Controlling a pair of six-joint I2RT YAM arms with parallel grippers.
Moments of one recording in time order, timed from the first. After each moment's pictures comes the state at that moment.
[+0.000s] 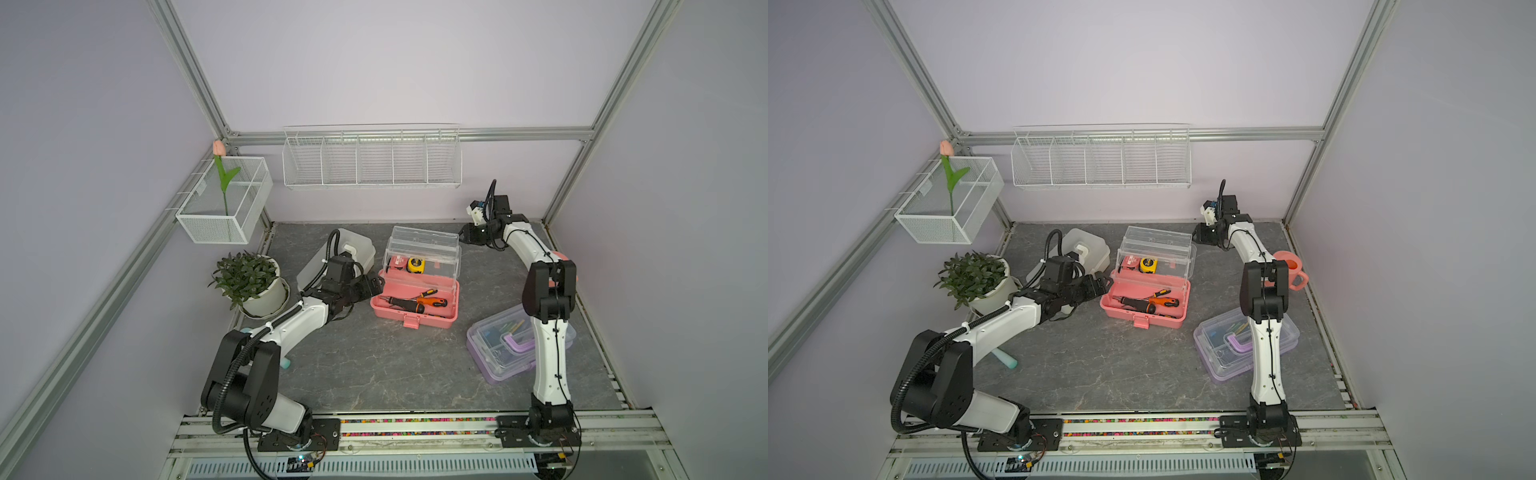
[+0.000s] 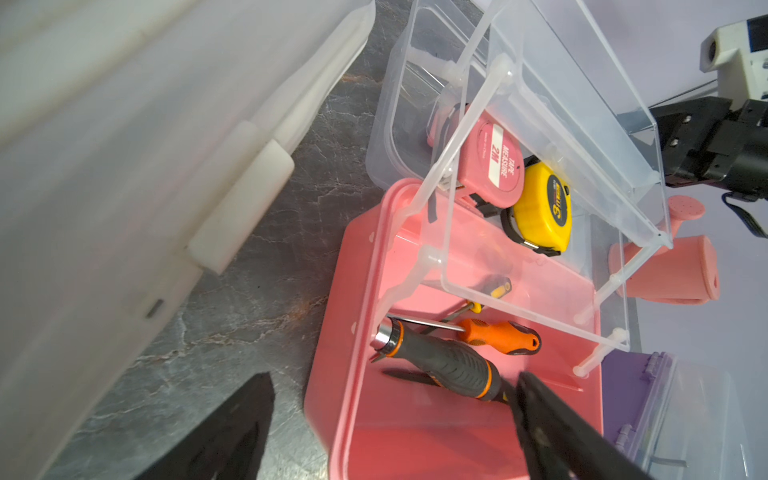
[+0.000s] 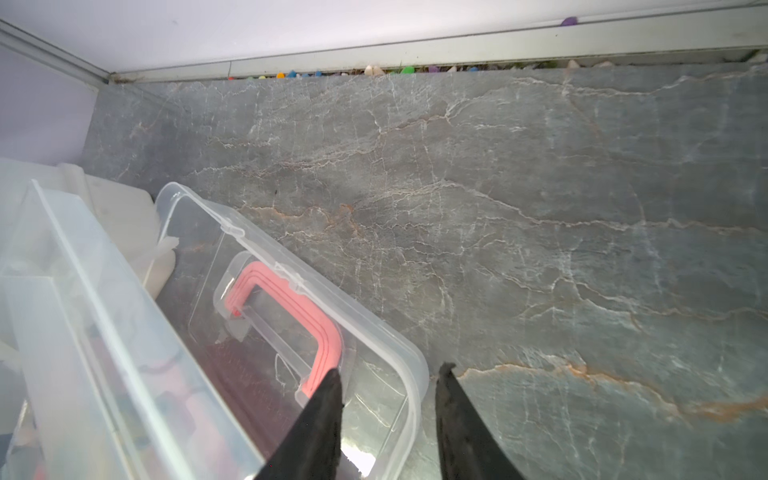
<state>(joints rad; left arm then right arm) -0.41 1.48 0.87 -0.11 0.23 -0.65 0.10 2.43 2.20 -0.75 -0.49 0.08</state>
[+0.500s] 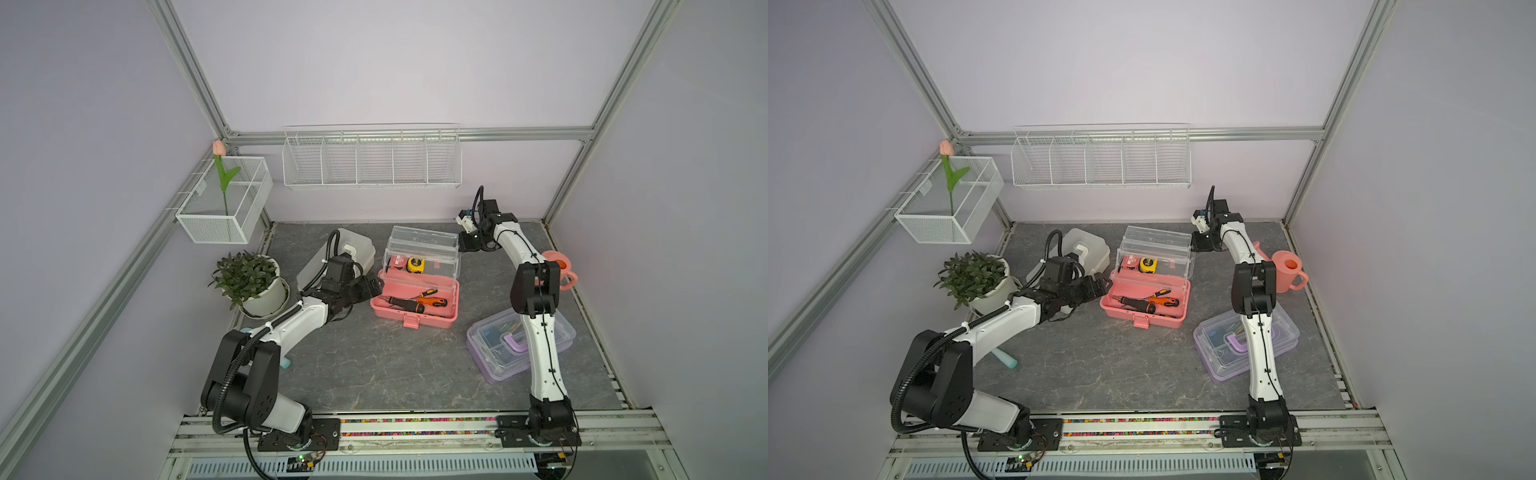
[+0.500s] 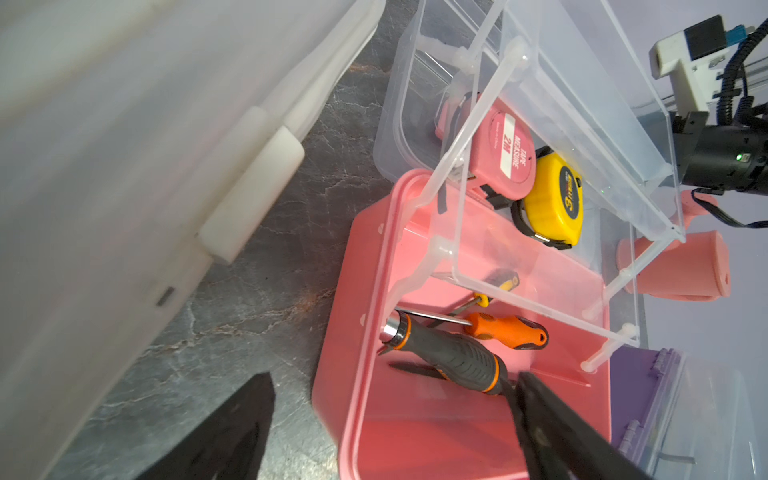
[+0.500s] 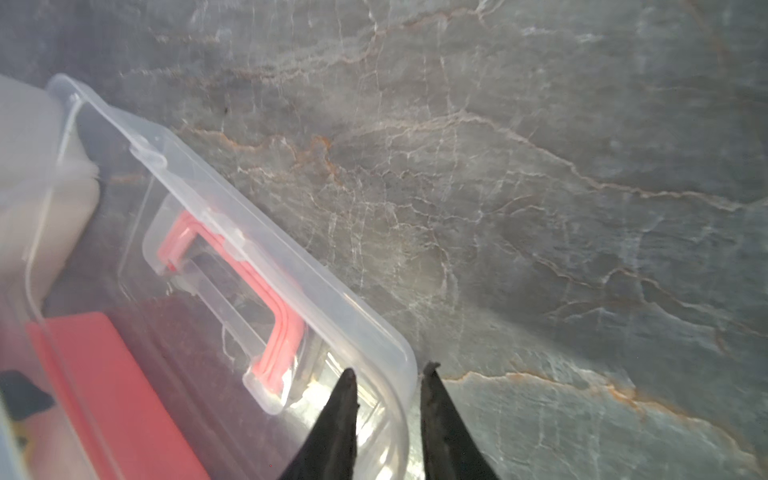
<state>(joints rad) -0.40 1.48 0.87 -0.13 0.24 -0.65 0.13 2.58 2.39 -0.97 -0.44 -0.08</state>
